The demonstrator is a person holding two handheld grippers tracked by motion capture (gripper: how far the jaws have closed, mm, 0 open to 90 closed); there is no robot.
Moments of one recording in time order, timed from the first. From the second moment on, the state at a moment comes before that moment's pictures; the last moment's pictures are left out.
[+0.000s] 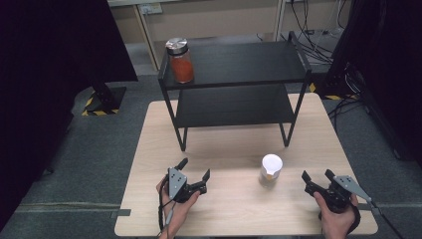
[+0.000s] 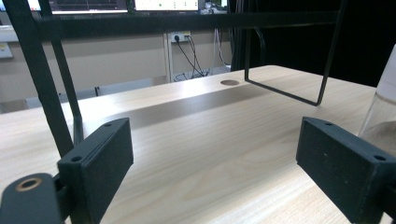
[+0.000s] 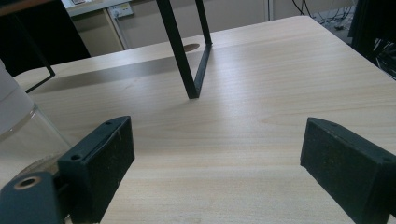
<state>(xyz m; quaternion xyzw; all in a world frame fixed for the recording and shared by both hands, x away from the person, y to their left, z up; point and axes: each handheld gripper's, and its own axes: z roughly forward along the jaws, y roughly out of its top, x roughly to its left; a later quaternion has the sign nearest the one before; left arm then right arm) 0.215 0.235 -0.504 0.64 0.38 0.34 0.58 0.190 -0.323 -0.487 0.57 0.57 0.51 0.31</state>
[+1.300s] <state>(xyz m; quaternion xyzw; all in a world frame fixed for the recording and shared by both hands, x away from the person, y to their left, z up) 0.216 0.237 -0.518 0.65 0.39 0.32 0.57 0.188 -0.322 -0.487 0.57 0.57 0.51 0.31</state>
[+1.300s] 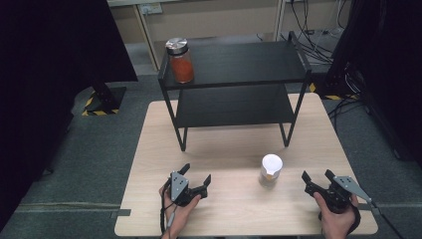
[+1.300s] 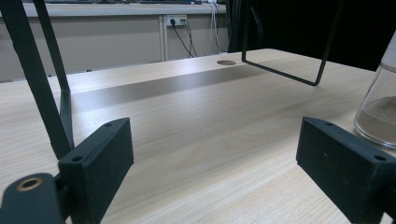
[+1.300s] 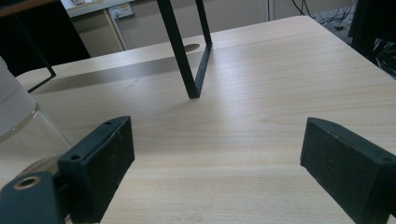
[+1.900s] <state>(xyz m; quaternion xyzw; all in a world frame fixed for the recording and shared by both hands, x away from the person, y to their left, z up) 0.217 0.234 -0.517 0.65 0.39 0.32 0.57 0.183 -0.322 -0.484 0.55 0.57 0.53 0.31</state>
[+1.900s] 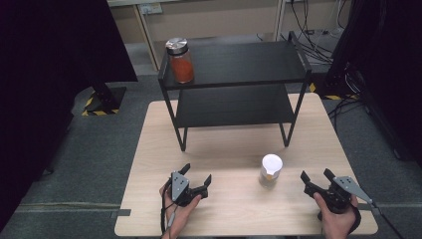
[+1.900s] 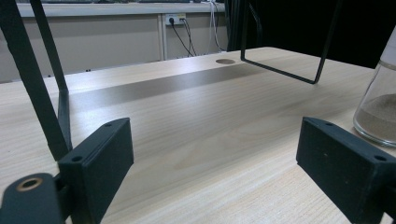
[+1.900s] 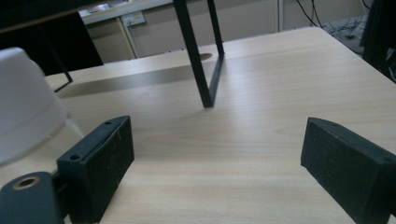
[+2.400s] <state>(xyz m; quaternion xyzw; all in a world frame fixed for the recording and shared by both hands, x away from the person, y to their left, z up) 0.218 0.234 -0.517 0.65 0.39 0.32 0.57 0.170 -0.282 -0.473 0.48 0.60 0.57 0.29</state>
